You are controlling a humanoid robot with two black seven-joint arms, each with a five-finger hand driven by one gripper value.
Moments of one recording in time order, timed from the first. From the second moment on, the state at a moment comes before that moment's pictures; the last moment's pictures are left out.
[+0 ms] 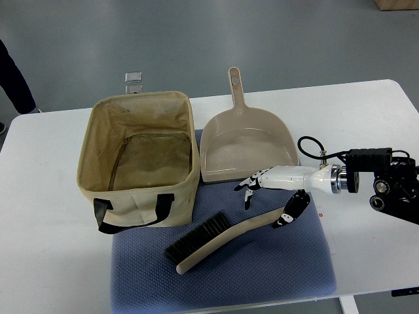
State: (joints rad) left arm 0.01 0.00 -0.21 -0.16 -0.06 -0.02 -0.04; right arm 0.84 -0.60 0.14 1.27 -1.50 0.11 0.46
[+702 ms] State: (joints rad) left arm 0.01 0.00 -0.21 -0.16 -0.06 -0.02 -0.03; right arm 0.80 -0.56 0.14 1.26 -1.56 0.07 0.42
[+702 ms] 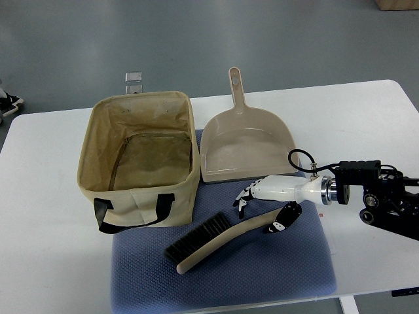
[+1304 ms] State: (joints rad) left arm 0.01 0.00 -0.21 -0.16 -0.06 -0.02 -0.04; right arm 0.79 -0.57 0.14 1.26 -1.60 0.07 0.45
